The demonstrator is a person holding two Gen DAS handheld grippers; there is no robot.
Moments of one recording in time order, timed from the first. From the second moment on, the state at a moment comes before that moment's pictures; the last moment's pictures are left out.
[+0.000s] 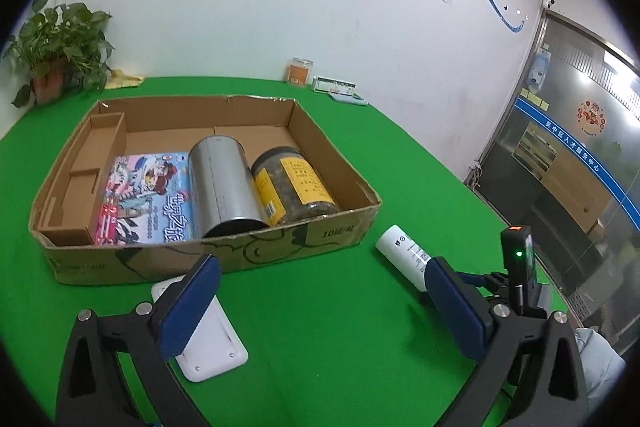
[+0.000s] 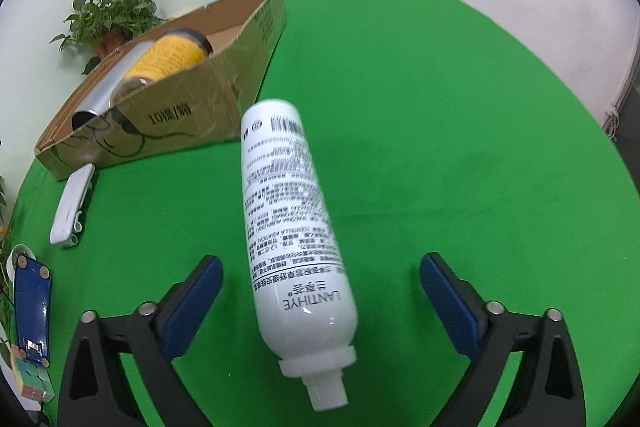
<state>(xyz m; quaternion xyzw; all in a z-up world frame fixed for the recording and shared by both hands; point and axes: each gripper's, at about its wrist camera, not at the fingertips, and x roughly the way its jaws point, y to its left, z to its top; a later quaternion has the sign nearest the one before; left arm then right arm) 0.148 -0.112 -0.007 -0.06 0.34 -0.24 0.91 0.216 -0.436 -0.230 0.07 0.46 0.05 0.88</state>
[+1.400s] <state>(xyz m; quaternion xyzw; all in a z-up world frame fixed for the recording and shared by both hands) 0.166 -0.150 -0.049 -0.08 0.45 -0.31 0.83 0.178 -0.349 -0.219 0.06 0.46 0.12 0.88</state>
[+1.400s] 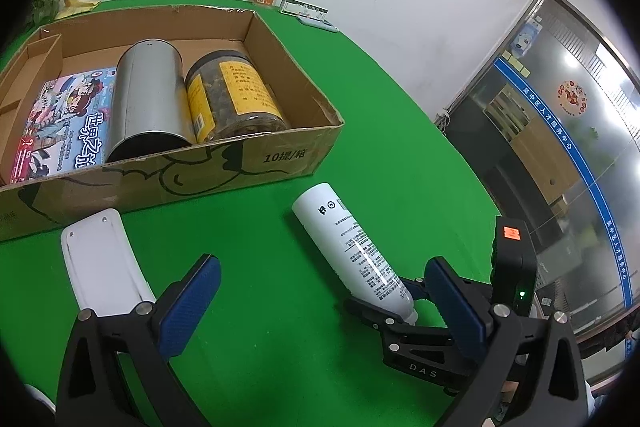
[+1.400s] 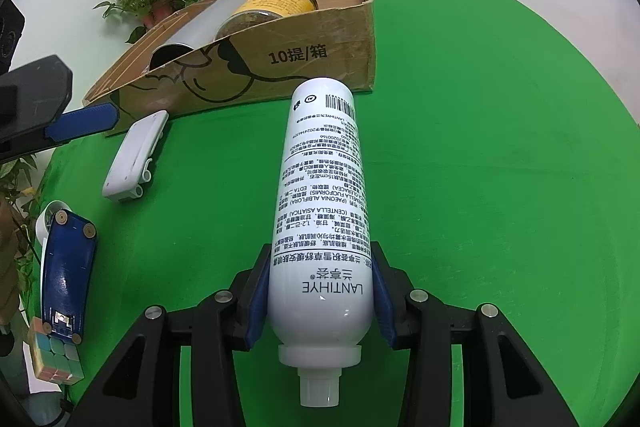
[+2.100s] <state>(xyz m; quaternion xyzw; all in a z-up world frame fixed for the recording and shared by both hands) 0.172 -0.151 -0.056 -0.08 0.48 -0.30 0.82 0.178 -0.362 -0.205 0.09 0.43 0.14 0.89</state>
